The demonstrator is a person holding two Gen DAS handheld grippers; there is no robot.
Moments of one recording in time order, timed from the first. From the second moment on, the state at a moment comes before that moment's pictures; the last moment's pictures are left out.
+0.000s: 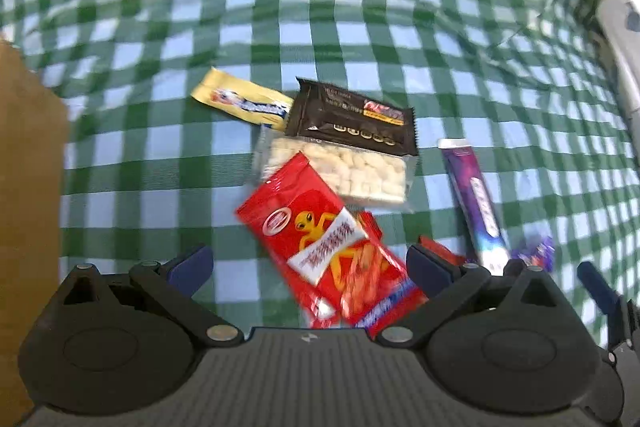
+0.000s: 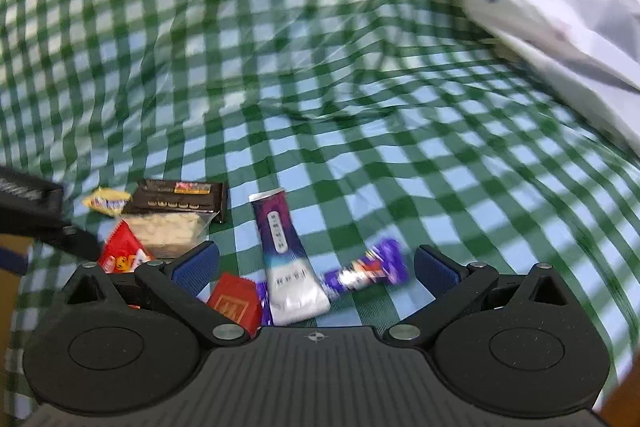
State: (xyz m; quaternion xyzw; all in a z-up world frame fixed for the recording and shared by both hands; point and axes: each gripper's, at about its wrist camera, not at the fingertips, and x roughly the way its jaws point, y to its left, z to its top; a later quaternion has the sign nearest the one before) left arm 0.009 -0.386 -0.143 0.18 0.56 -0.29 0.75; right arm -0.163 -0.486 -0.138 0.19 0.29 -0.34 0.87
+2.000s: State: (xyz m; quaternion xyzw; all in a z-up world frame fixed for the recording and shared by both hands) left arm -0.031 -0.212 -0.111 0.19 0.53 -0.30 0.77; right arm -0.173 -0.396 -0.159 0.16 0.36 -0.30 0.87
